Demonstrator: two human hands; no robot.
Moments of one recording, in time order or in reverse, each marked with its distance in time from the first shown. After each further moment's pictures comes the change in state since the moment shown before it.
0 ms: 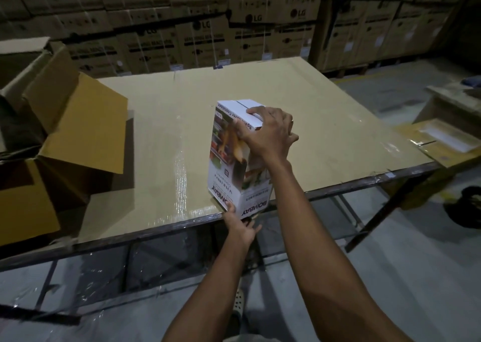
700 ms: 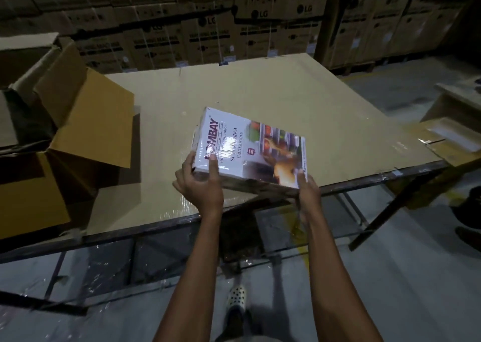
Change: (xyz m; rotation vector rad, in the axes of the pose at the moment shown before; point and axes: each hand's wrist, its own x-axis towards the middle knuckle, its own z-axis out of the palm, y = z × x) left_hand -0.082 0.096 0.009 0.565 0.297 1.320; right_hand -0.090 0.150 0.013 0.799 -0.086 0.658
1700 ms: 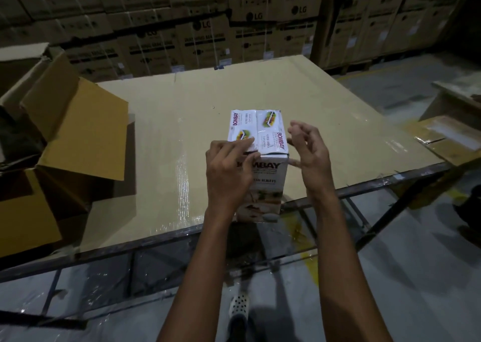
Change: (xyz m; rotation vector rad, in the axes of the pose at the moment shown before) left_hand 0.000 0.067 0.033 0.268 -0.386 0.830; right_hand -0.042 -0.136 0.025 -0.021 -0.211 -0.421
